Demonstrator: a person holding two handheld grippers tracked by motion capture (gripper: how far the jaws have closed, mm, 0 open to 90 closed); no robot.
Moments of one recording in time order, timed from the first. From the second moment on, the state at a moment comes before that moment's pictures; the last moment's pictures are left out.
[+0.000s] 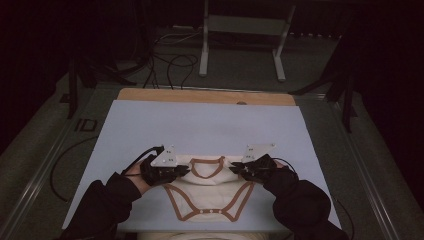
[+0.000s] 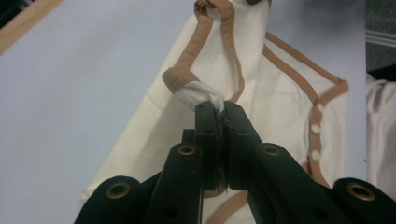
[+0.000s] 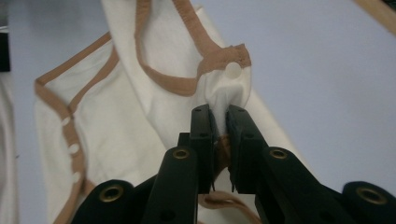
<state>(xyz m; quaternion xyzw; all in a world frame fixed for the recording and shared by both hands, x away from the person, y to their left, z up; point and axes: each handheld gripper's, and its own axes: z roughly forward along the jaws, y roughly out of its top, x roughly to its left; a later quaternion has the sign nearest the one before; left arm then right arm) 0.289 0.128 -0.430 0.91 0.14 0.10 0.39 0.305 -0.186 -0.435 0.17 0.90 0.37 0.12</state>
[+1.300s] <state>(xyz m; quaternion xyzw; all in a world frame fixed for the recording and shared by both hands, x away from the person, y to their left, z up) 0.239 0.138 -0.493 0.92 0.09 -0.04 0.38 0.246 -0.191 -0.489 0.13 0.93 0.35 -0.01</state>
